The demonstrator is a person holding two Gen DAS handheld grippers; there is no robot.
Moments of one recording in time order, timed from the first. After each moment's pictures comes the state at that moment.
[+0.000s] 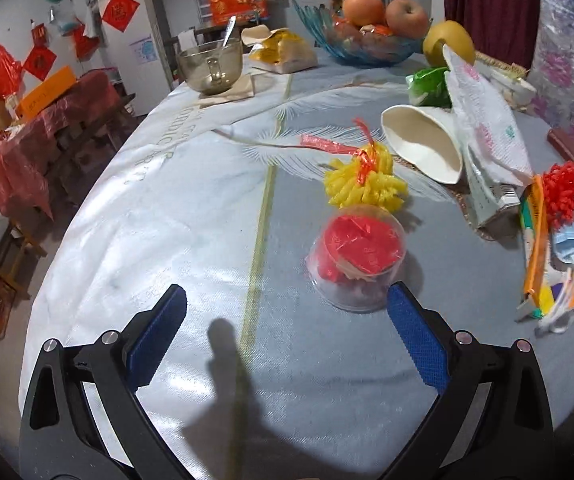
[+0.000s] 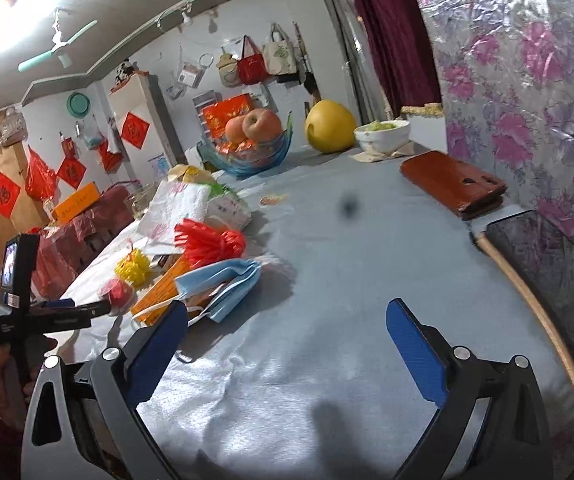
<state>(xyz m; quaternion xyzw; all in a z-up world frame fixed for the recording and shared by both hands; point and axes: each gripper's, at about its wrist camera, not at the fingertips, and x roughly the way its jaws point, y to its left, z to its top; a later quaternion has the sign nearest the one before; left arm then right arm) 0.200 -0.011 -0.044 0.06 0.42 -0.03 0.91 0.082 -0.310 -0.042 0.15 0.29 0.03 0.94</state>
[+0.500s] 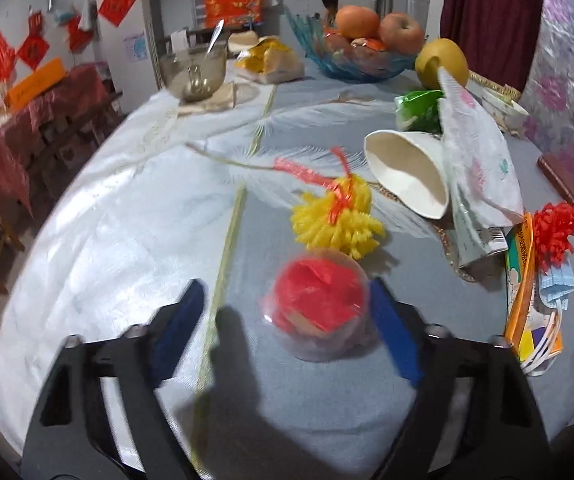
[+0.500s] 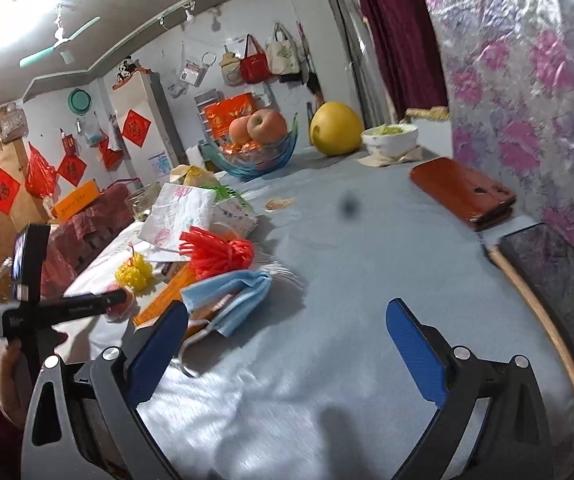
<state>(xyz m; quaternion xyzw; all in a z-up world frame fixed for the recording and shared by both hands) 0.224 -0.015 -0.047 0.01 0.42 -0.05 0.91 0.102 -0.303 -0.034 0.16 0.29 0.04 0.94</state>
